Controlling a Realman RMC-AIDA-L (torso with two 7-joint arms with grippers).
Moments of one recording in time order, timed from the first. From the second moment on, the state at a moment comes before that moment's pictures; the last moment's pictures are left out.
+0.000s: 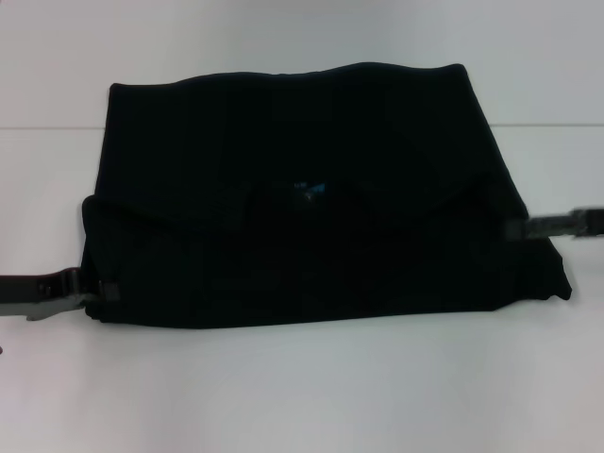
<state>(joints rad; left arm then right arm) -0.56 -1.92 0.50 0.52 2.35 1.34 -2.27 0.65 1.91 -0.65 -0.70 -2.27 -1.46 2.16</state>
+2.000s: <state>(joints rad) -0.59 -1.88 0.51 0.52 2.38 1.56 -2.27 0.80 1.92 -0.75 -0.69 -2.66 -1.53 2.45</state>
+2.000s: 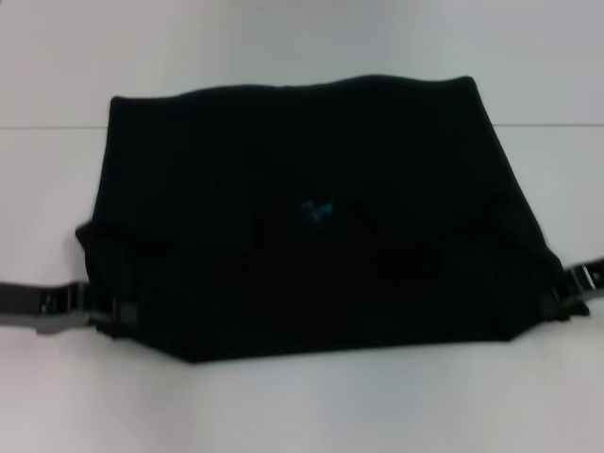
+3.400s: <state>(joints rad) -0.67 -1.89 0.07 0.40 2.39 1.39 -2.23 0.70 1.87 -0.31 -0.46 -2.33 -1.48 2.22</state>
